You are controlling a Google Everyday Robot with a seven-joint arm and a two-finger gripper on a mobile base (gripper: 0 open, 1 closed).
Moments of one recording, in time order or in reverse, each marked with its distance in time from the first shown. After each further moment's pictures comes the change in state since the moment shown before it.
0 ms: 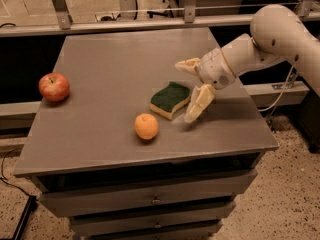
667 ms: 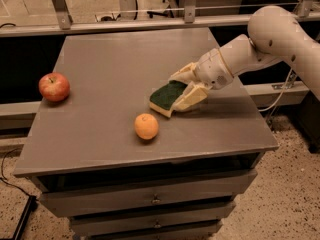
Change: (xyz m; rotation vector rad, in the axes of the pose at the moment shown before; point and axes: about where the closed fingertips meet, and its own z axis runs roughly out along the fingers) arm 0.000 -0.003 0.004 -0.002 -0.007 -0.002
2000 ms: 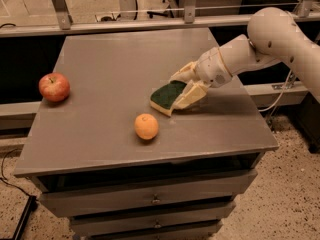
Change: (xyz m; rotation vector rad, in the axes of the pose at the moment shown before) arm 0.005 -0.019 0.001 0.059 -0.002 -0.004
